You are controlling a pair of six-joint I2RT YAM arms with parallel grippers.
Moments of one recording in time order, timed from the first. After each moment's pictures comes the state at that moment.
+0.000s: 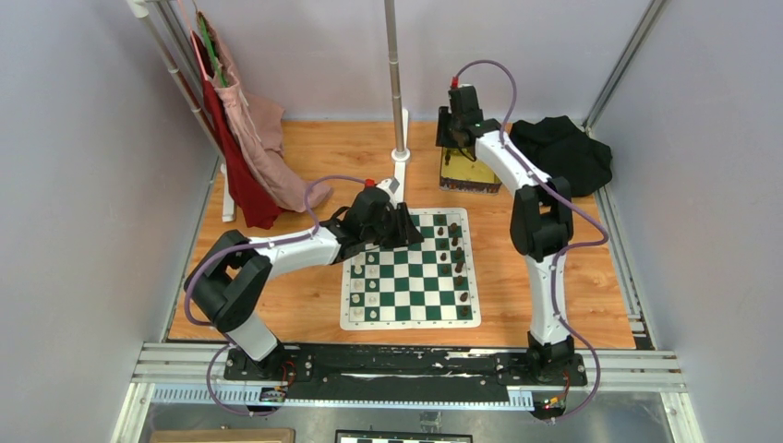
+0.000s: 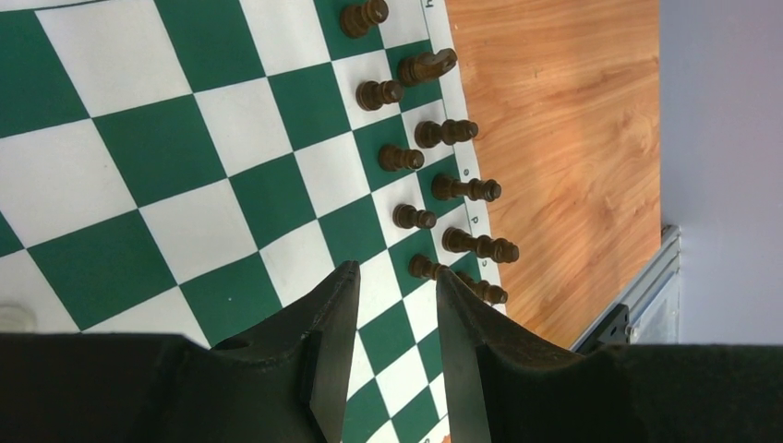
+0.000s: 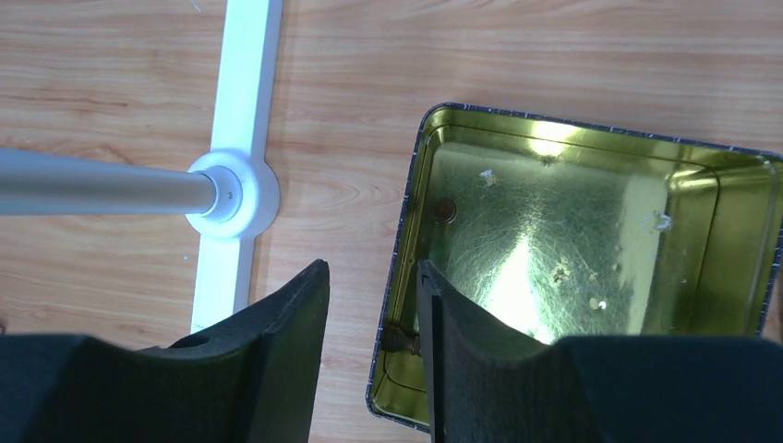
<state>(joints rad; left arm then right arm) -0.73 1.61 0.88 0.14 0.17 -0.78 0.34 2.24 2.01 -0.43 0.09 0.28</state>
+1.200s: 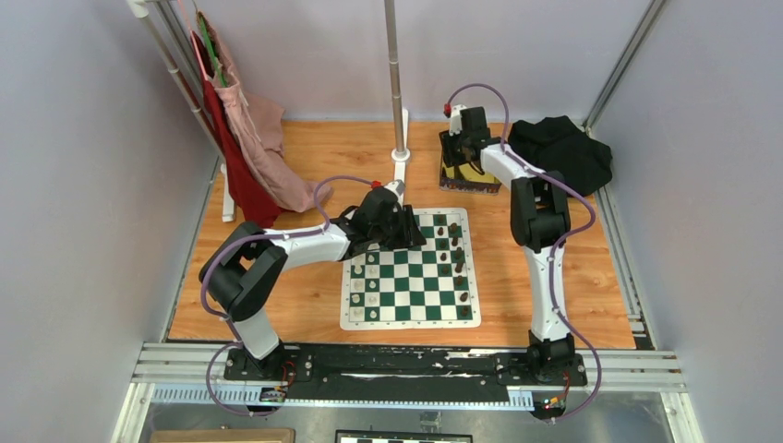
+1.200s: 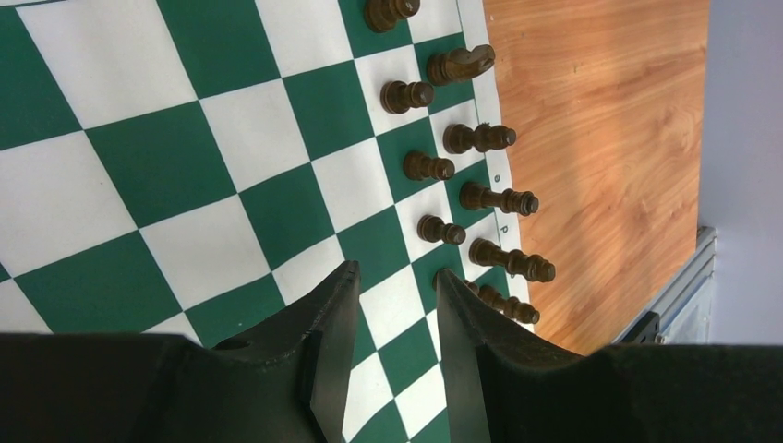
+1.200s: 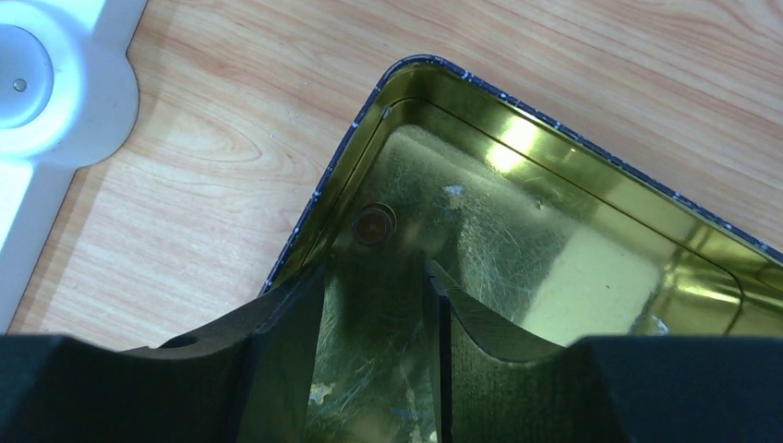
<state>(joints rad) -0.74 1.71 0.93 0.13 0.16 -0.76 0.26 2.33 1.88 -0.24 -0.11 -0.11</state>
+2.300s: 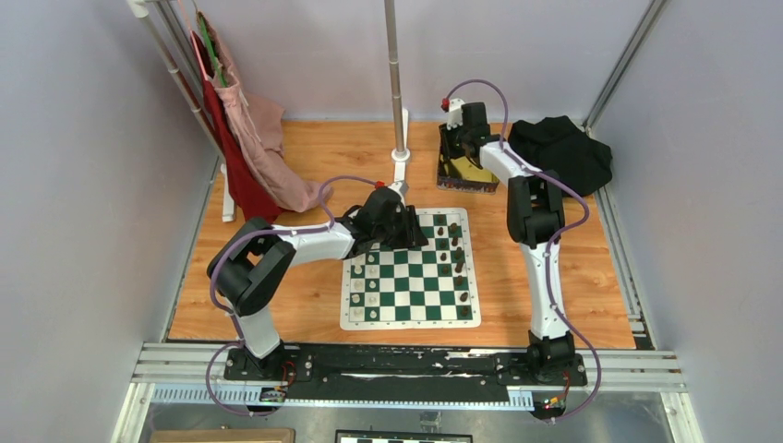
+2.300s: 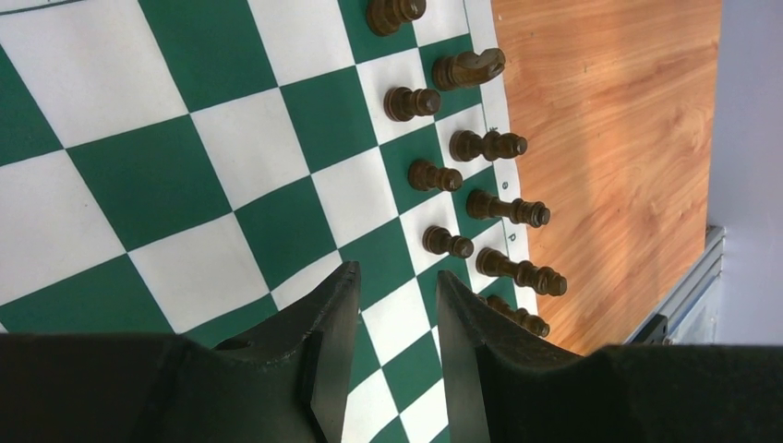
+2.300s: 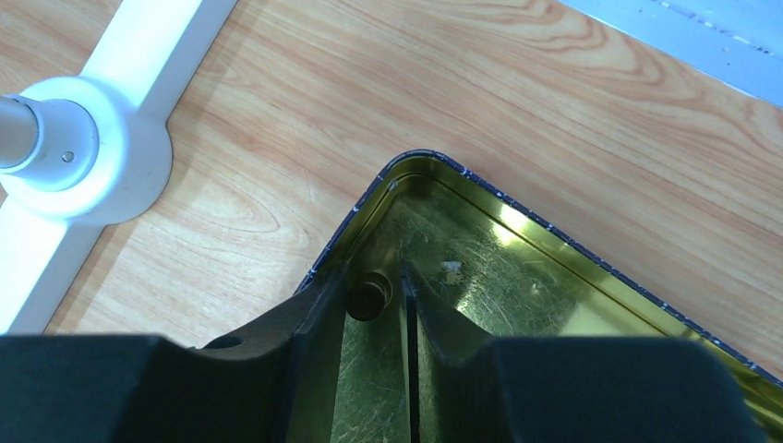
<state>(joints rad) -0.74 1.76 0.95 0.15 0.18 -0.75 0.24 2.43 2.01 -0.20 -0.22 -0.14</state>
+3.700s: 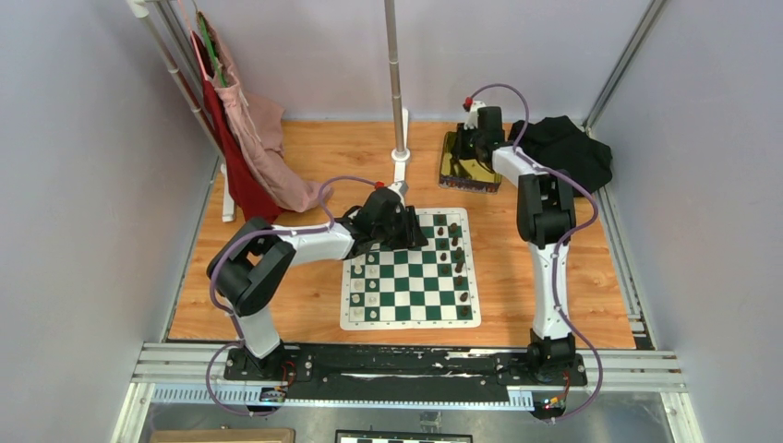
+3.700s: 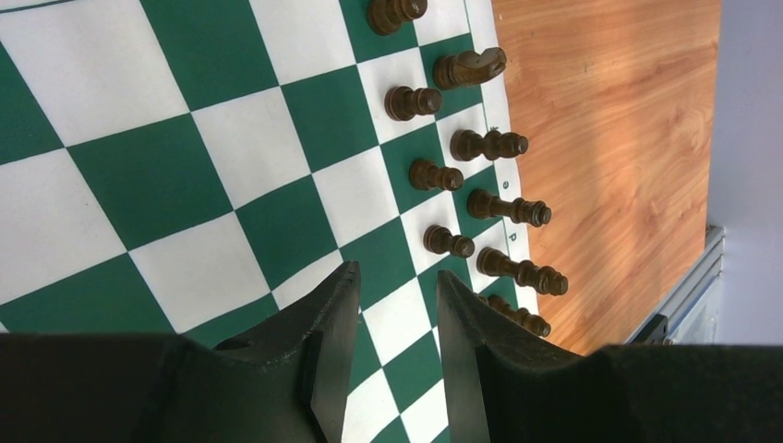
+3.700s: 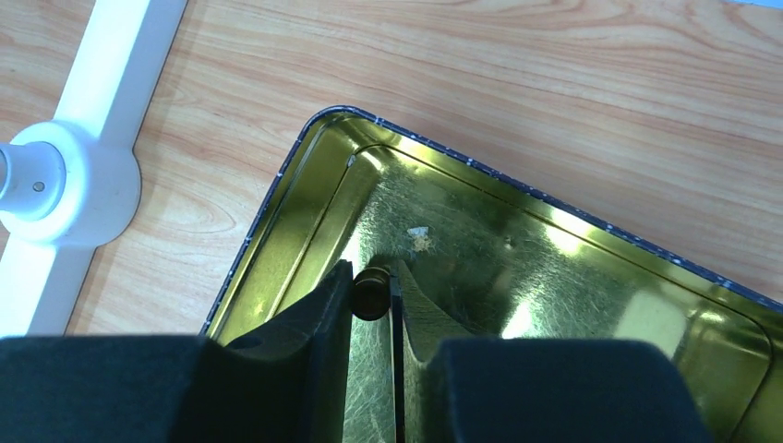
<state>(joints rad) -0.74 1.76 0.95 0.16 0.18 -0.75 0.18 2.39 1.87 -0.06 -0.26 0.06</state>
